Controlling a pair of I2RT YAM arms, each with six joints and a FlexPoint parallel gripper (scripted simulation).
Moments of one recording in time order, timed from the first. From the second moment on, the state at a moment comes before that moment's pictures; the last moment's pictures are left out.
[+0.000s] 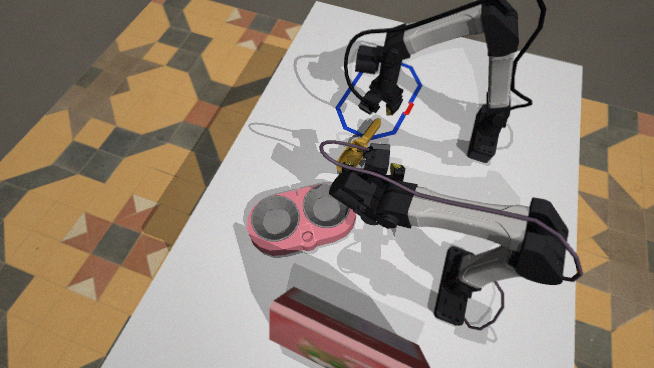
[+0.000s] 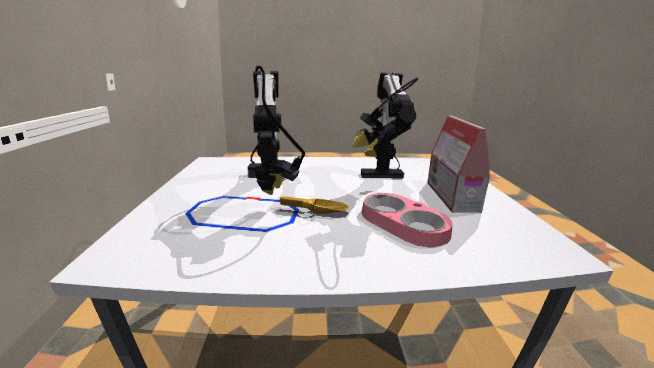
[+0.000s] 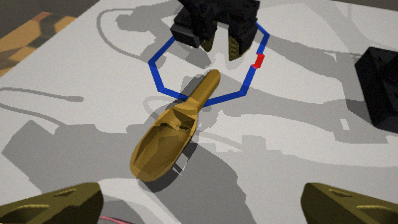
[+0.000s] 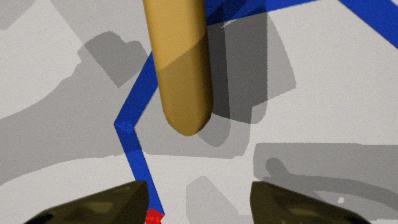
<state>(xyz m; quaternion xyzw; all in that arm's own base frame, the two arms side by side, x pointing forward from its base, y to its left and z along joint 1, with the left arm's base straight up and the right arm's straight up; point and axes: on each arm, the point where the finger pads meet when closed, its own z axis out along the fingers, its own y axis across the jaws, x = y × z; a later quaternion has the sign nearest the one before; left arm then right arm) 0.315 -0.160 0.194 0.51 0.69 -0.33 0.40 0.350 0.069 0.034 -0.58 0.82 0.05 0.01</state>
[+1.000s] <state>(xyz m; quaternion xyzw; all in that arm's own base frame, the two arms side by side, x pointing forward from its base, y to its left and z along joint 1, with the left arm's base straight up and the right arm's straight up) 0.310 -0.154 0.182 0.48 0.70 -0.36 0.39 0.355 0.138 0.000 -0.63 0.78 0.01 -0.01</state>
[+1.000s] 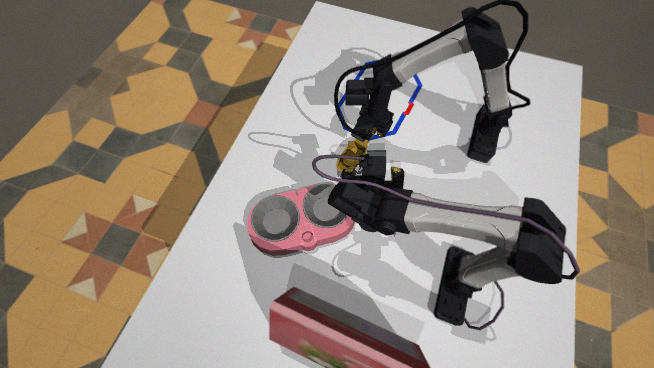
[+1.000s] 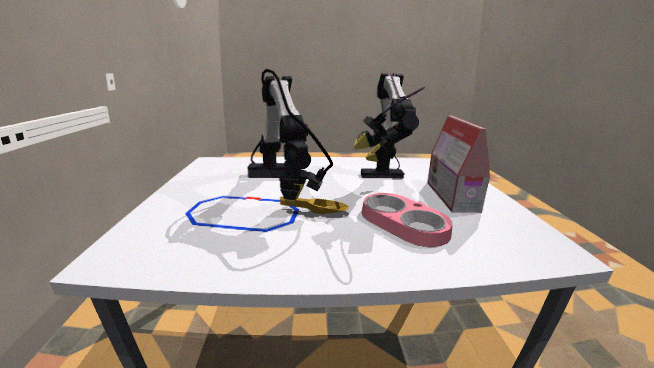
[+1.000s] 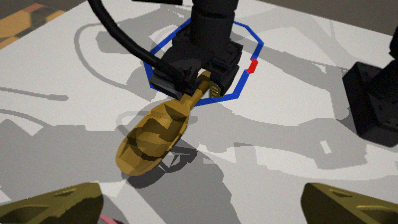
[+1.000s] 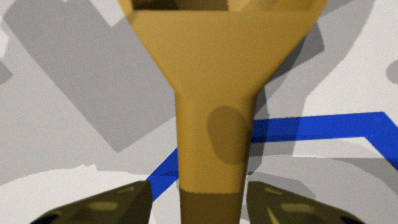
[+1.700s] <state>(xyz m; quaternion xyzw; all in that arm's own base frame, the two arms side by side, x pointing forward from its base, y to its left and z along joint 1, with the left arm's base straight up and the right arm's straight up) 0.310 -0.154 0.182 0.48 0.70 -0.36 0.39 0.356 0.132 -0.009 -0.62 0.79 0.01 -0.01</state>
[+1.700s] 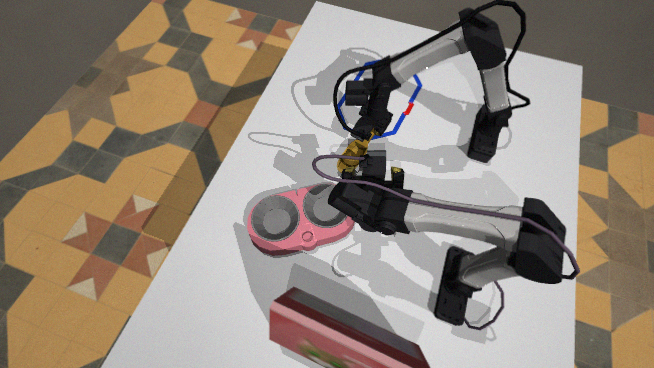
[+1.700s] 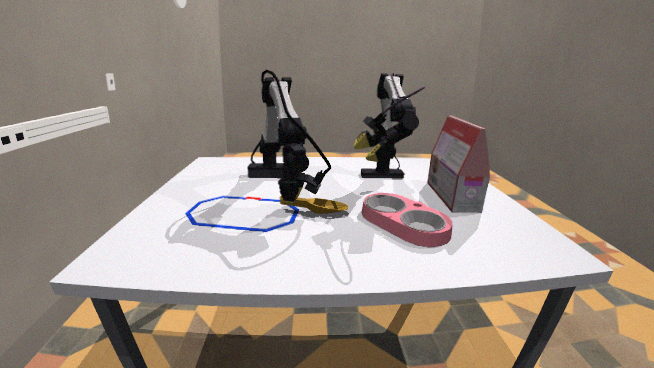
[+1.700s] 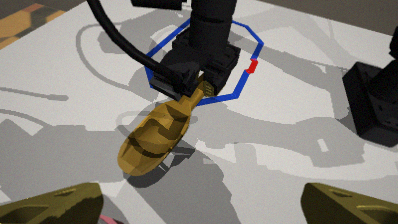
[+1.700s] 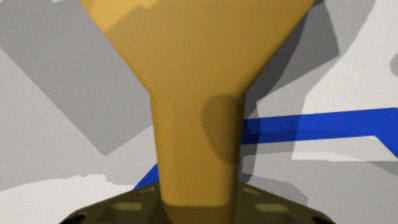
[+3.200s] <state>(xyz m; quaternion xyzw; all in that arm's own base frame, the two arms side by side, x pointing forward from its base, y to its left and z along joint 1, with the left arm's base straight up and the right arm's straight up) 0.257 -0.156 0.206 0.56 0.62 -0.39 0.39 0.204 0.134 0.027 -0.62 0.78 0.00 -0.01</state>
